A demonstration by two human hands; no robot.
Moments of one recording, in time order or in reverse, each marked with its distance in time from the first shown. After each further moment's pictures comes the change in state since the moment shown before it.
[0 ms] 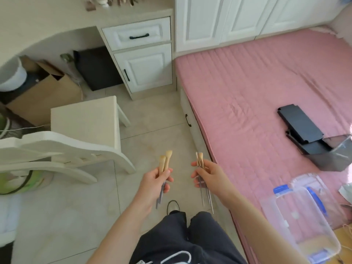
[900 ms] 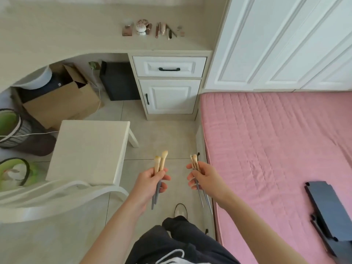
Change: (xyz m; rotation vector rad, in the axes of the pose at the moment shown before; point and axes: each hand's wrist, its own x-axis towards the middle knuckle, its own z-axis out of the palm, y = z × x) left_hand 0.195 0.170 -0.038 -0.181 0.181 -0.037; right_hand 0.234 -0.195 -0.005 -0.248 -0.206 -0.054
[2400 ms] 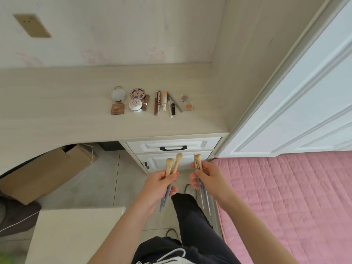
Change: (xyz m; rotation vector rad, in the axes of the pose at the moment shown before) left_hand 0.361 0.338 0.002 0.064 -0.073 0.044; right_hand 0.387 -0.284 -0.096 0.183 0.070 -0.089
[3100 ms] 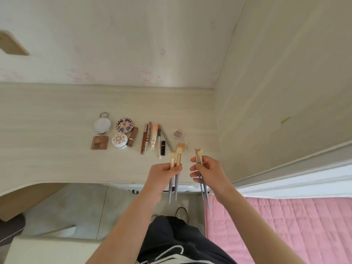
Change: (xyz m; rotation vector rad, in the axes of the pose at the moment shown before) left_hand 0.166 0.147 0.052 -0.069 0.129 -0.017; right_hand 0.181 -0.116 -0.069 -0.063 0.057 0.083
